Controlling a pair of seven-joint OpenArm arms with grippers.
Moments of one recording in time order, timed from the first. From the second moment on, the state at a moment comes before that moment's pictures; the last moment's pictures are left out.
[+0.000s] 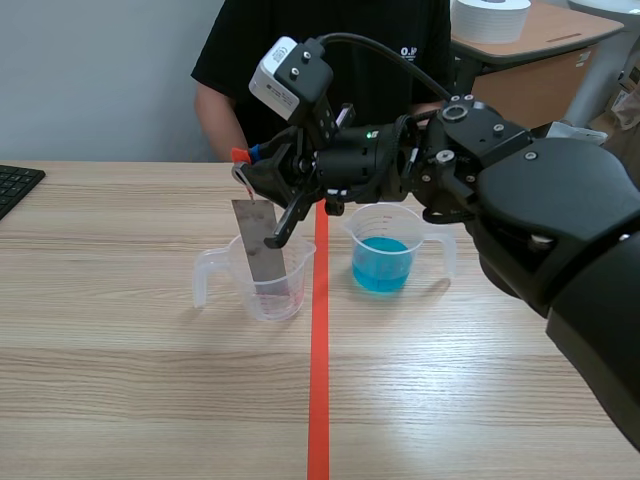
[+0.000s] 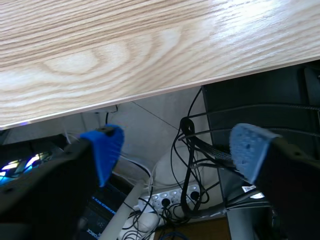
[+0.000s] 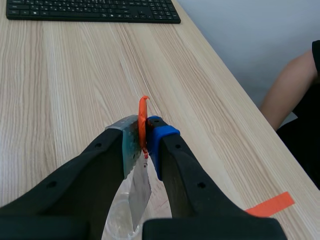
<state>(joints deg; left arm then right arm) 58.5 -33.1 -5.8 85.5 -18.5 -6.0 -7.1 23.9 8.4 -27.7 69.5 -0.8 45.3 3.3</state>
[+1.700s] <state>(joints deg) 59.0 -33.1 -5.8 85.5 -18.5 -5.1 -7.7 21.7 16.4 -35.9 85.6 15.7 42.4 2.6</state>
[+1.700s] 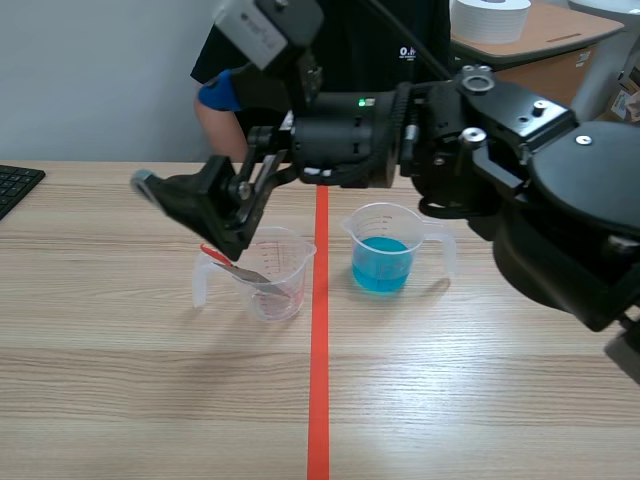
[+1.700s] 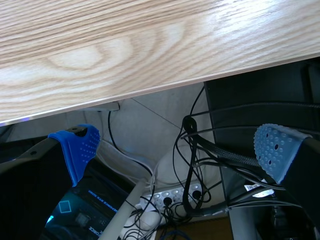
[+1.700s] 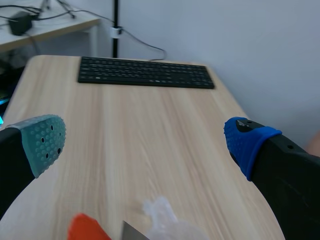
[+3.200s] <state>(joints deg) 35.6 -20.7 -19.1 115.1 -1.8 -26.6 -5.2 -43.5 41.4 5.7 123.9 25.4 23.4 1.1</state>
